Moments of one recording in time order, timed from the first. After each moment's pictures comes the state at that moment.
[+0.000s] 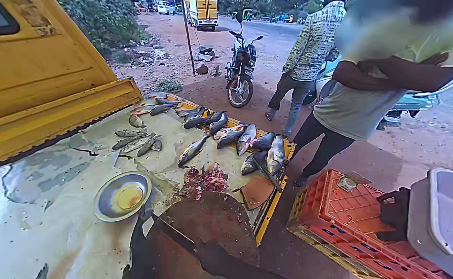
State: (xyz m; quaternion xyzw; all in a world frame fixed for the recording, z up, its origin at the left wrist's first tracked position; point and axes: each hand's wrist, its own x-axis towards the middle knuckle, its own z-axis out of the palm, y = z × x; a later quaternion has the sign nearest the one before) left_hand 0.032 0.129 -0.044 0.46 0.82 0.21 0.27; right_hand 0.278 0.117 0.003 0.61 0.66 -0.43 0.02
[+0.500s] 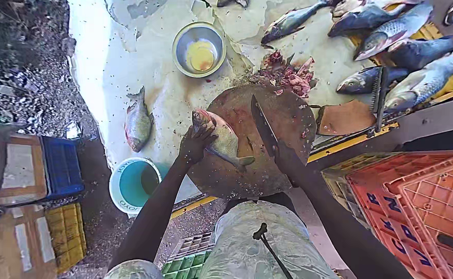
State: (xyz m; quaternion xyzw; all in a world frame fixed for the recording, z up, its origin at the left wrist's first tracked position) left_hand -0.049 0.062 -0.066 0.83 0.53 -0.07 0.17; right_hand 0.320 0.063 -0.008 0.68 0.63 -0.38 0.11
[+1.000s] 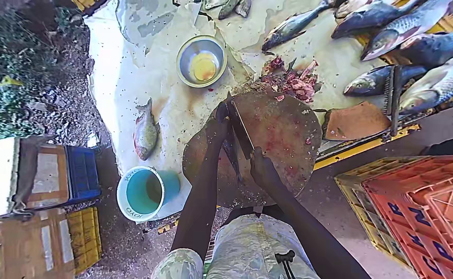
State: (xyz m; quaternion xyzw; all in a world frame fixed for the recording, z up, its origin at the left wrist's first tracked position) left_hand 0.059 0.158 -0.021 0.38 0.85 0.14 0.35; right_hand 0.251 0.042 0.005 0.64 0.63 -0.44 0.03
